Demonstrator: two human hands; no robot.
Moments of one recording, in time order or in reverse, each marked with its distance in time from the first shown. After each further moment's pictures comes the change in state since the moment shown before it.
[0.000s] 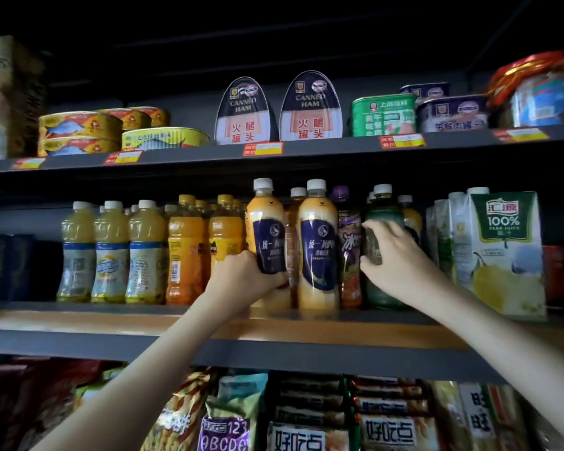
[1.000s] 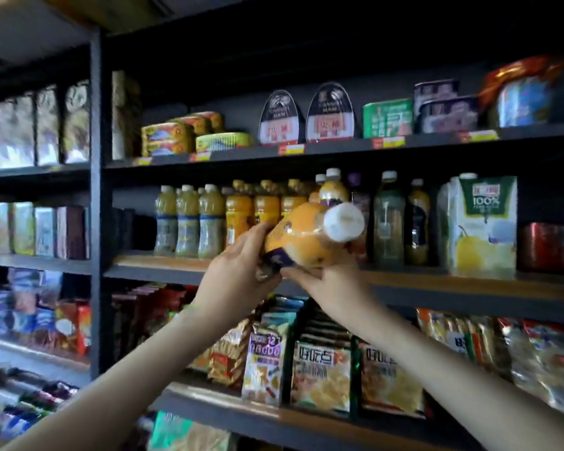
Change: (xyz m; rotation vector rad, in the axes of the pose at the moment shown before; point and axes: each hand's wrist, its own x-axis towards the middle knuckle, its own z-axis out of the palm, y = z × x) left_hand -0.181 0.059 -0.092 0.174 0.417 0.279; right_hand -0.130 -0.115 -0.026 0.716 -0.049 -0.220
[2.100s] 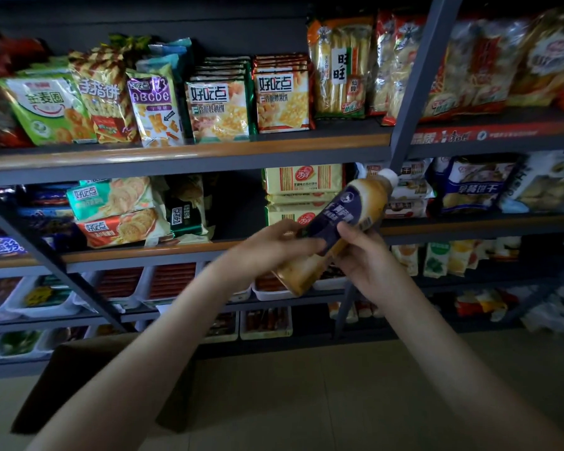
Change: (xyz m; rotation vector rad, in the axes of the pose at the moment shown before) left_hand -0.249 0.171 0.025 -1.198 -1.346 -0.814; right_hand -0.367 0.026 -0.022 1.087 0.407 1.061
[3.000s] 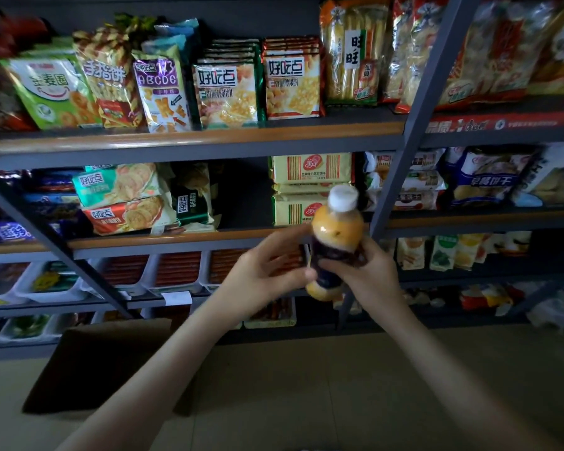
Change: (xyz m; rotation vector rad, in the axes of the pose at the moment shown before) left_hand -0.037 -0.052 0.002 0.003 0.105 0.336; right_hand -0.016 0.038 -0.011 -0.890 0.186 -0.308
